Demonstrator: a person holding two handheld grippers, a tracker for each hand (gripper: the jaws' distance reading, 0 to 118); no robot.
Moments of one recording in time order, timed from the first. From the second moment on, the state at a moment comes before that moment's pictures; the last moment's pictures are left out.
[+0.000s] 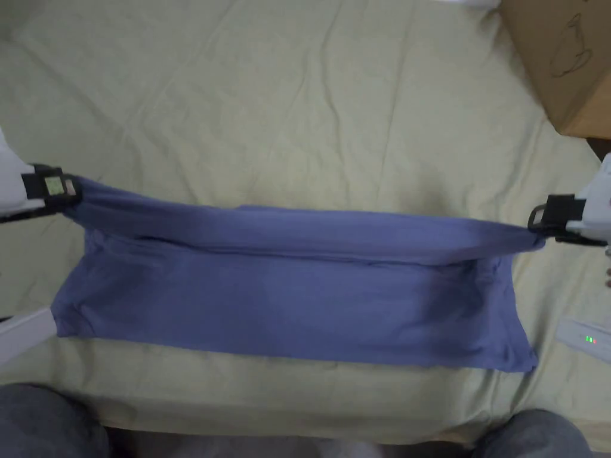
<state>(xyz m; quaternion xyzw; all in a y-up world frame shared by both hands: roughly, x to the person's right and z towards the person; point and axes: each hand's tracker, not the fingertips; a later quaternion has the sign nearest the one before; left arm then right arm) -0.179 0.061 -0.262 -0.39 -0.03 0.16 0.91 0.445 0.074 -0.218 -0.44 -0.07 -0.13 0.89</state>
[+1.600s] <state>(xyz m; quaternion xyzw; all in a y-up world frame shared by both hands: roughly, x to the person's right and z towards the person) -0.079 0.112 -0.165 -0.13 -0.02 -0.01 0.99 0.337 0.128 -0.110 -0.12 -0.05 -0.01 0.99</state>
